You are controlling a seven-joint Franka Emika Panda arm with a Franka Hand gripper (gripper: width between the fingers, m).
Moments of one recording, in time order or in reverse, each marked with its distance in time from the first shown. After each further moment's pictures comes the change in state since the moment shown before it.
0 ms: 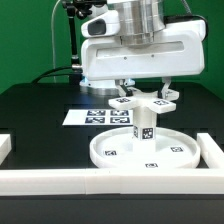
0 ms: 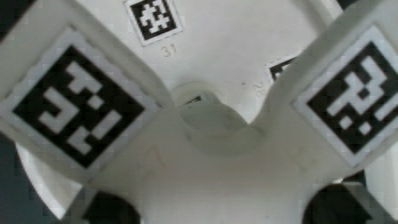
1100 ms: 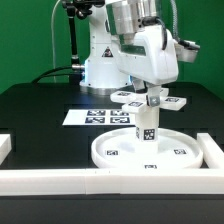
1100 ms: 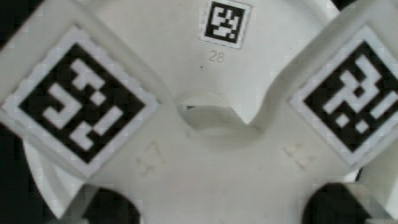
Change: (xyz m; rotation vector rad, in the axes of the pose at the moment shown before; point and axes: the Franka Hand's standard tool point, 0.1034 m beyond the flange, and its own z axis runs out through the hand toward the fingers) arm 0.004 -0.005 0.000 0.094 0.032 0.976
